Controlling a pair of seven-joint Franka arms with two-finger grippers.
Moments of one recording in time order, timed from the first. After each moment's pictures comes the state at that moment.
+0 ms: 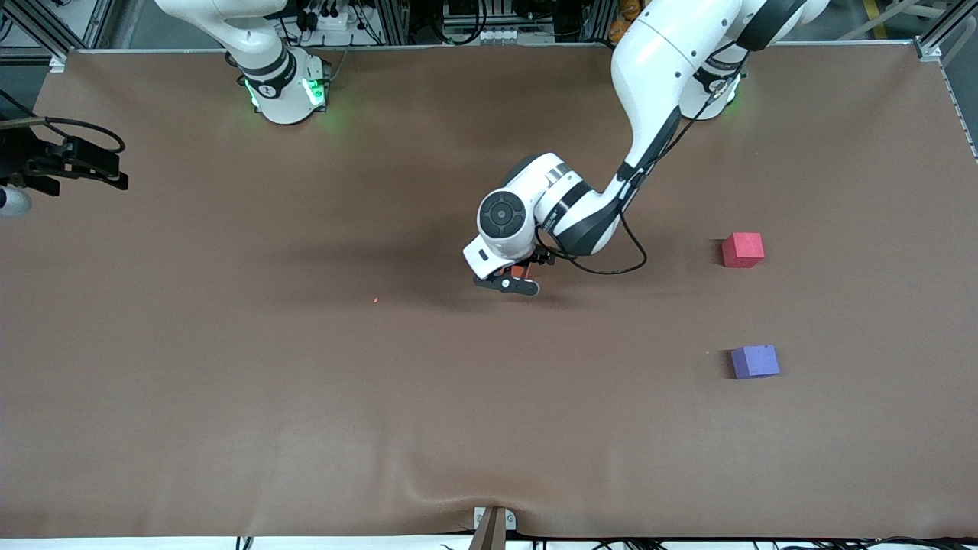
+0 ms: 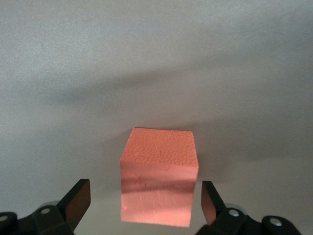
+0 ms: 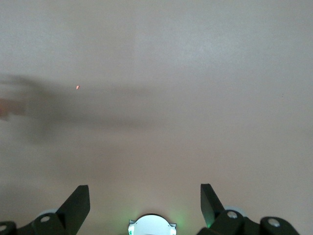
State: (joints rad) left arm -0.62 0.76 -0.22 -1.49 0.10 2.02 -0.63; right arm 0.06 0.07 -0.08 -1.40 0.03 1.32 -0.08
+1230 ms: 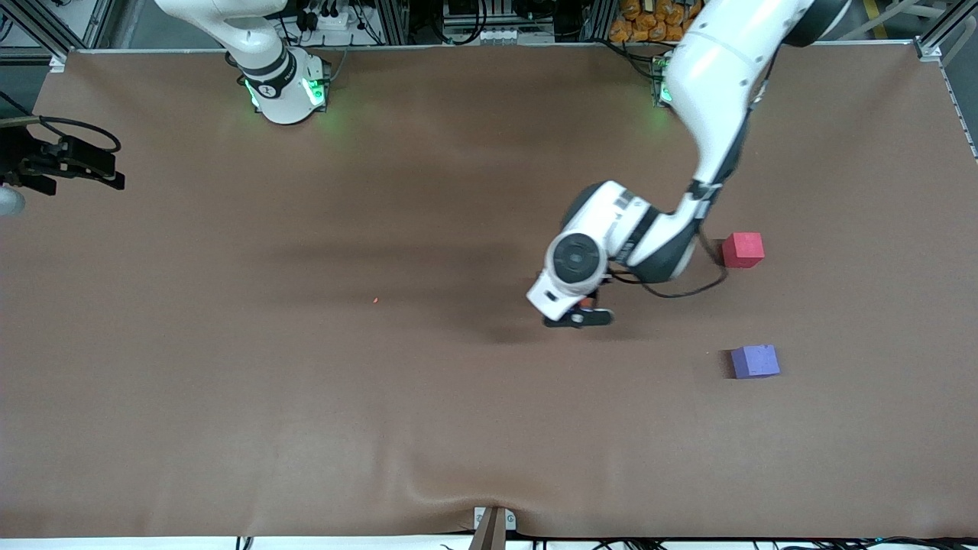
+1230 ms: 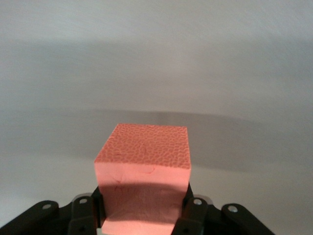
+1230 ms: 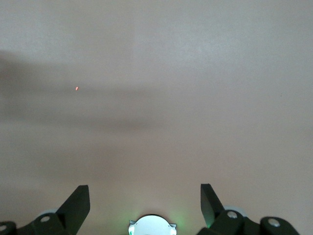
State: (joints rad) left arm -0.41 0.67 -0.20 -1.50 0.11 1.89 -0.68; right arm 0.06 0.07 -0.09 -1.40 0.03 1.32 -0.08
